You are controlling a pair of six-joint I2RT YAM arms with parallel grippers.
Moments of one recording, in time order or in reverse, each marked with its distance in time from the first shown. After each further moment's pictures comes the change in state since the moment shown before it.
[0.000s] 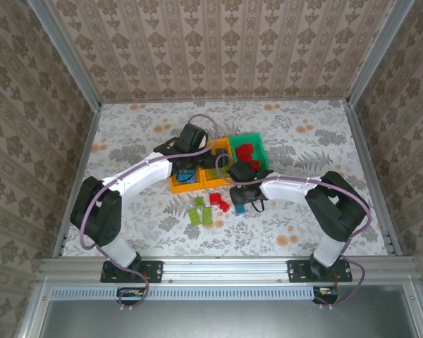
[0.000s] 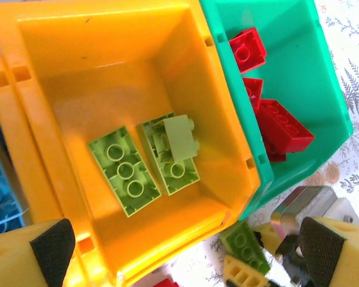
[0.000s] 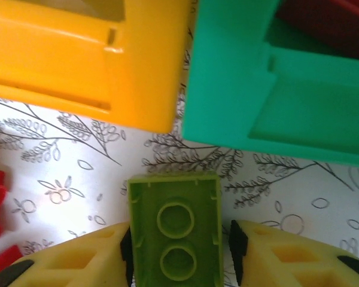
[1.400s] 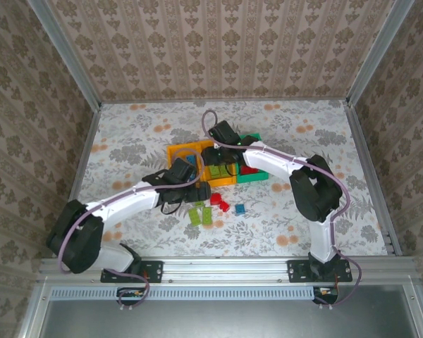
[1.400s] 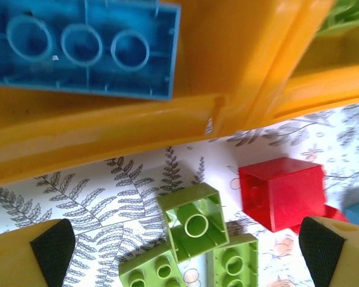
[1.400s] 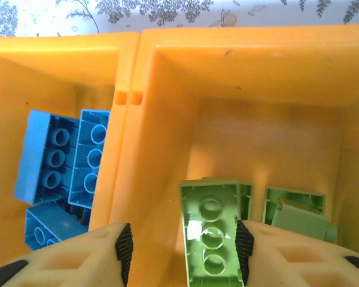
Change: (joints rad) left arm -0.066 -0.210 -0.396 -0.042 -0.113 -0.141; right arm -0.068 0.258 0.570 0.000 -0.193 0.089
